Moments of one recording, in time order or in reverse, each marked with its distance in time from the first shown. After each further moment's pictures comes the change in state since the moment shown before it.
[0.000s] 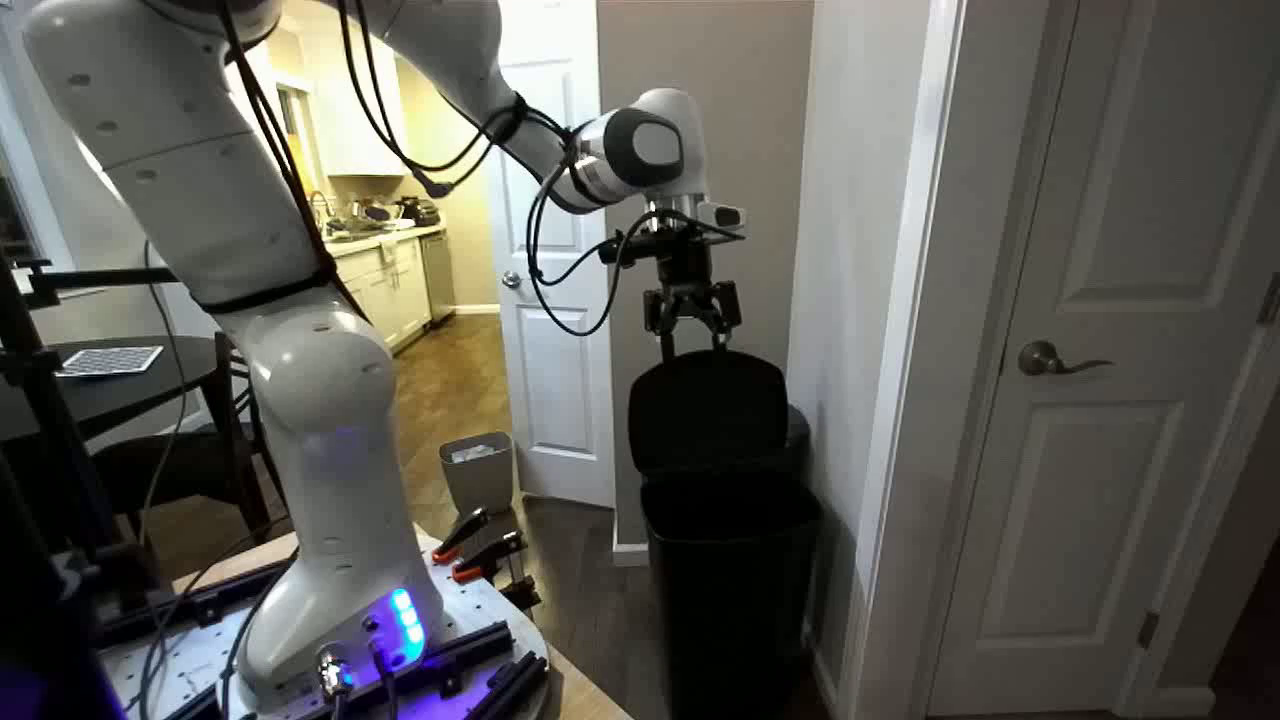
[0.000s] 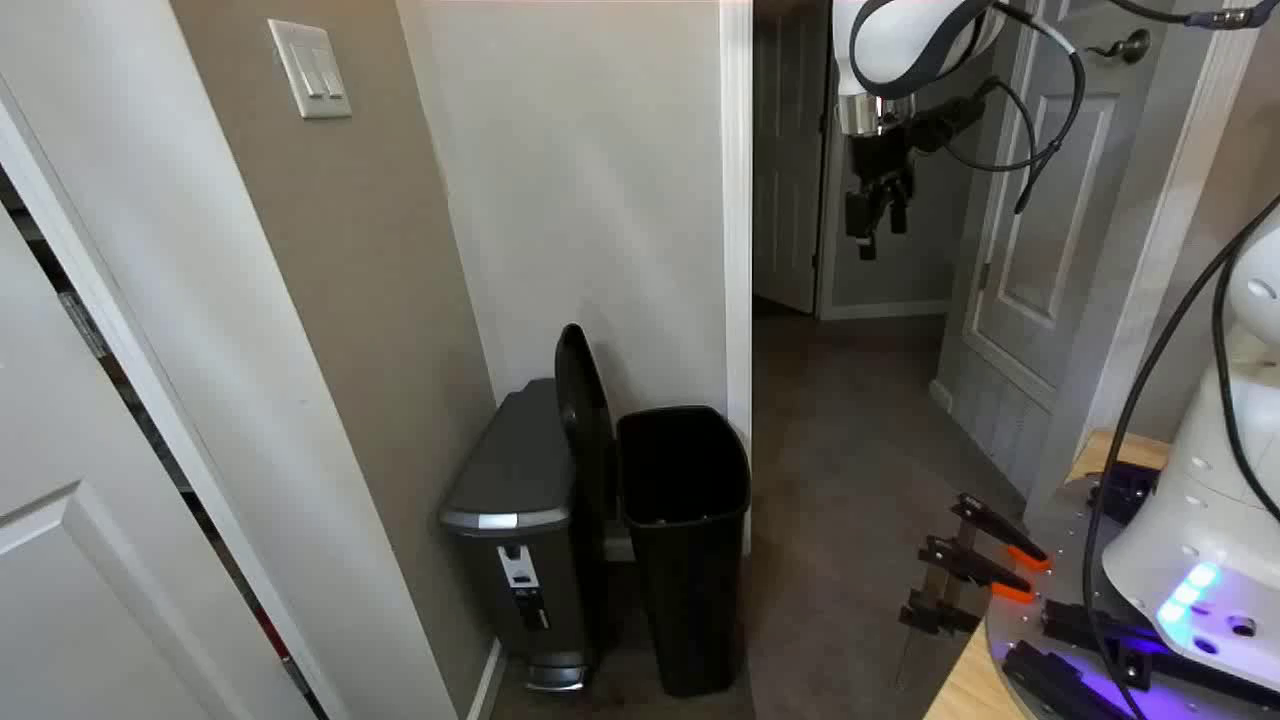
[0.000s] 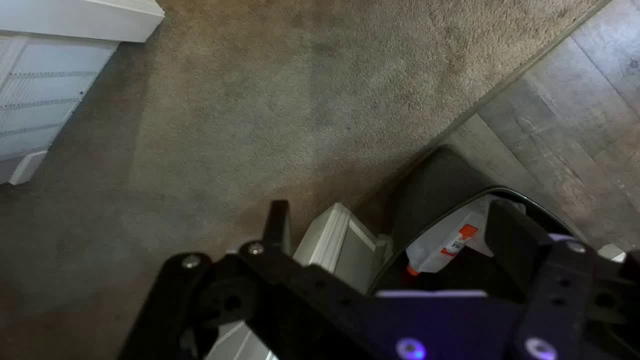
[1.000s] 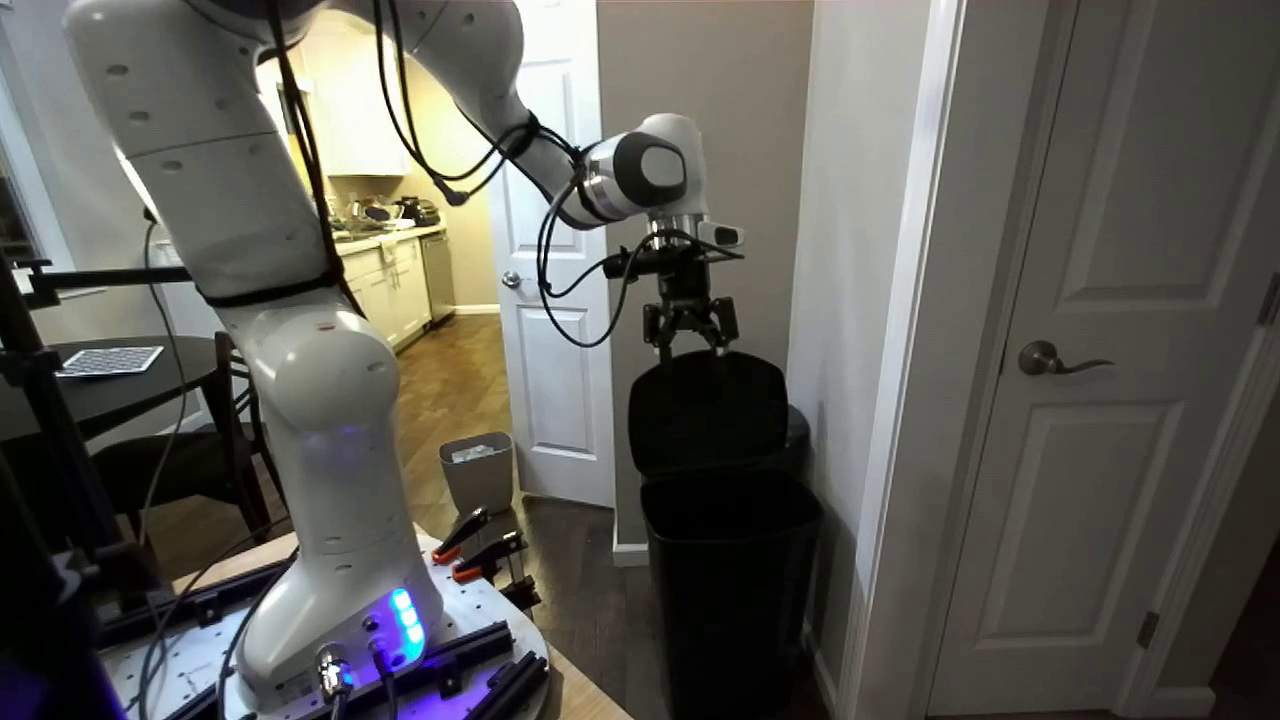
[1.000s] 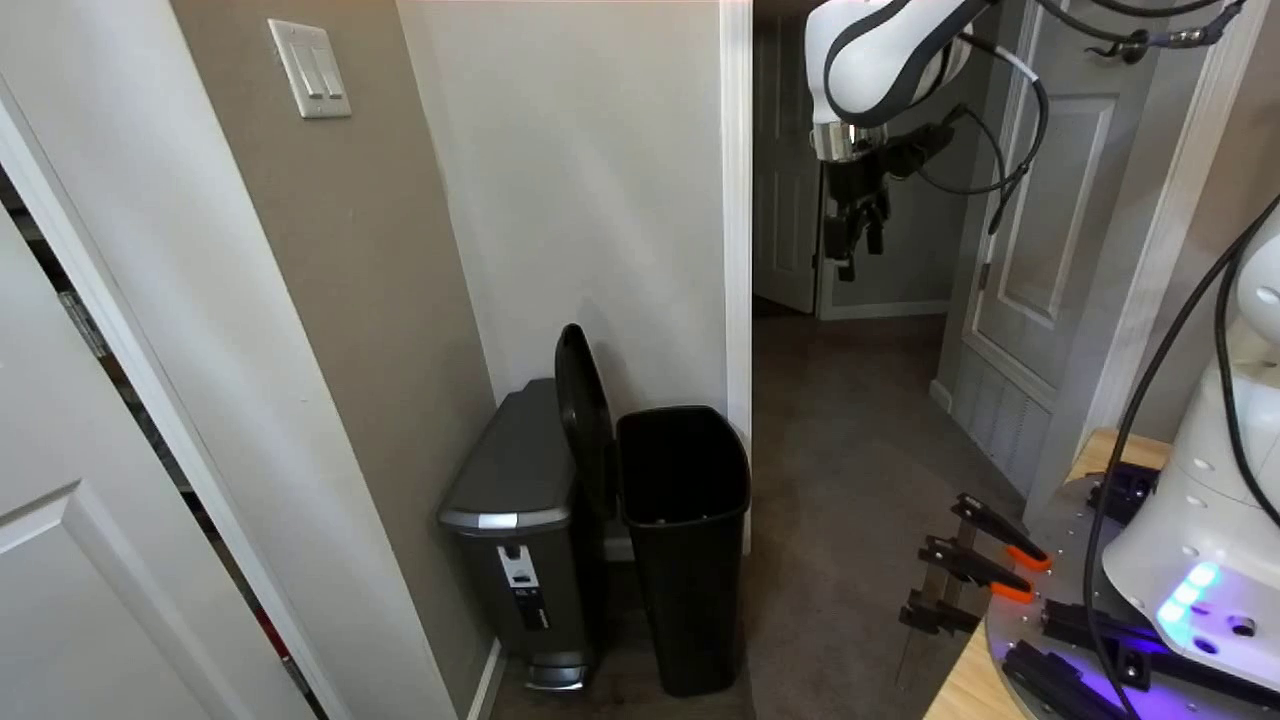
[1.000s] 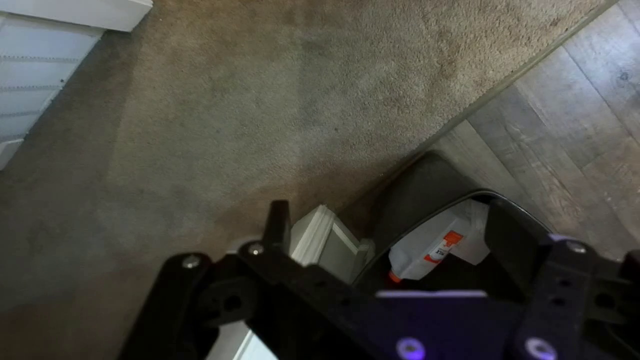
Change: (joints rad) arm 0.038 0.102 0.008 0.027 0.011 0.049 0.004
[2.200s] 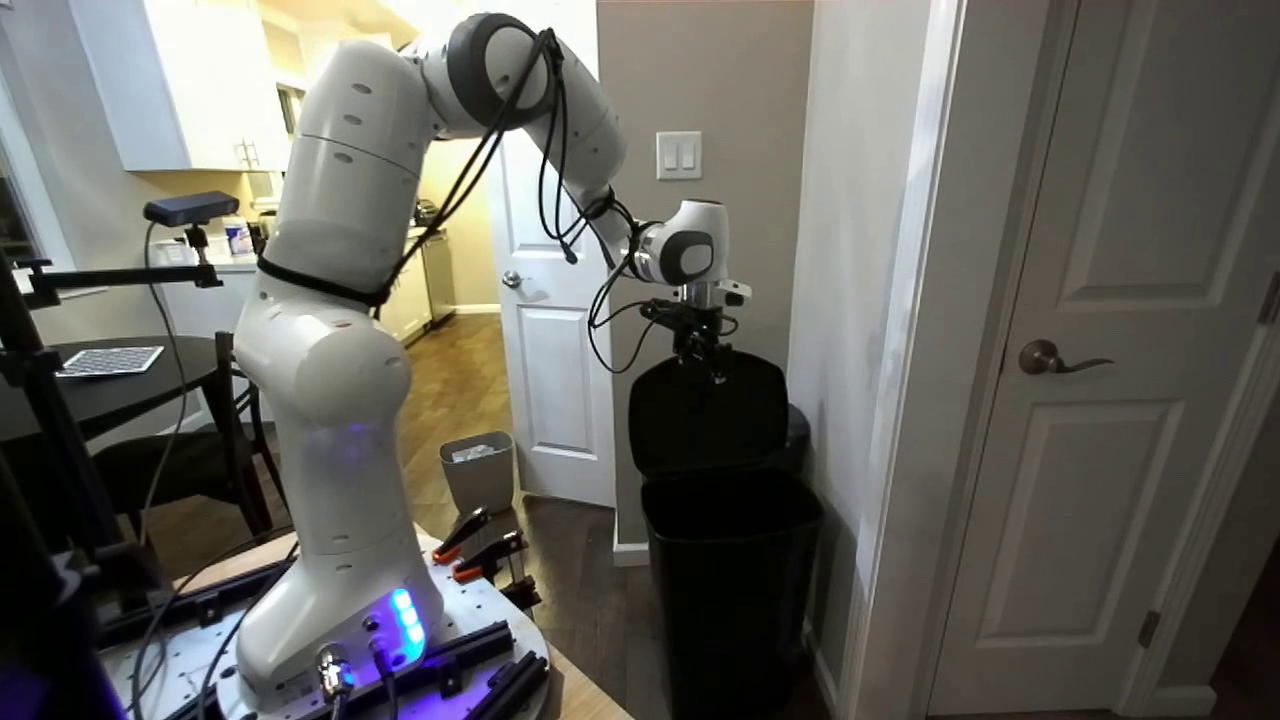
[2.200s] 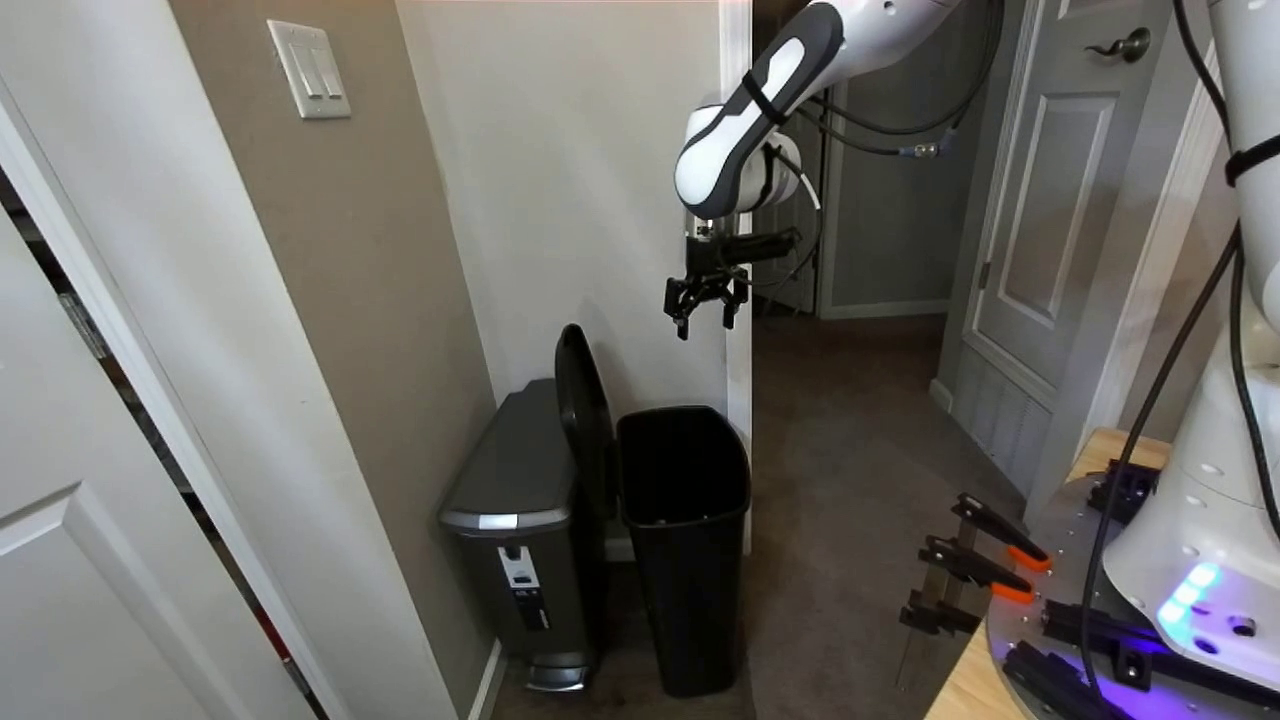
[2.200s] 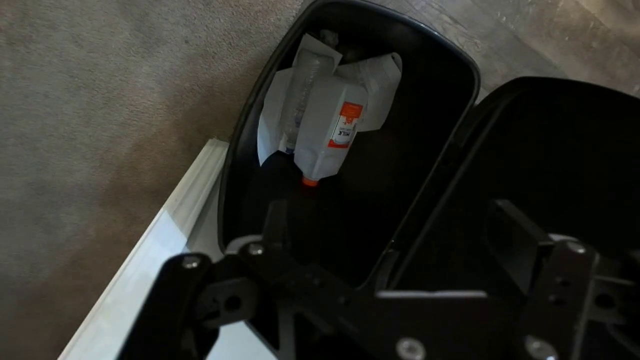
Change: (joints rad) arm 0.113 0.593 0.075 0.444 0.353 0.276 0.257
